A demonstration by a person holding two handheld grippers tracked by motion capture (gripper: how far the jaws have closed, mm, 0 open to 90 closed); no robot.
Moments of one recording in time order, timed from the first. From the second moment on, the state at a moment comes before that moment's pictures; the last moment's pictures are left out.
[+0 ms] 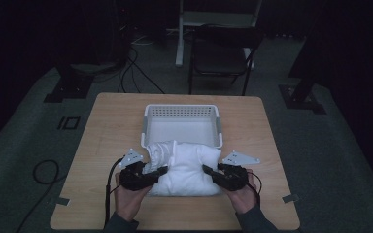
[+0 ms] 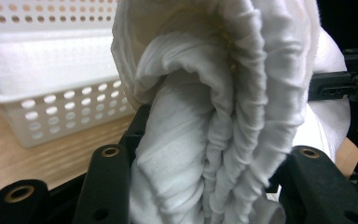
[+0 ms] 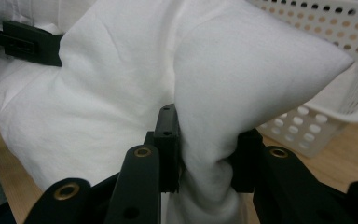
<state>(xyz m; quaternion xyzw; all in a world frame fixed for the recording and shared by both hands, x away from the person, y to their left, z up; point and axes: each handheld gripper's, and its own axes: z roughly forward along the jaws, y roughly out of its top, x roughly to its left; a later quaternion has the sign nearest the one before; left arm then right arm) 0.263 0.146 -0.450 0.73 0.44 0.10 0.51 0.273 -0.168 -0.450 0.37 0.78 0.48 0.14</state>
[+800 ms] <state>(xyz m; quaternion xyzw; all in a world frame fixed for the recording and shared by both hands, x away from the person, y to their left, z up) 0.281 0.155 -0.419 0.72 0.43 0.11 0.54 0.284 -0.162 -0.415 0.35 0.77 0.50 0.18</state>
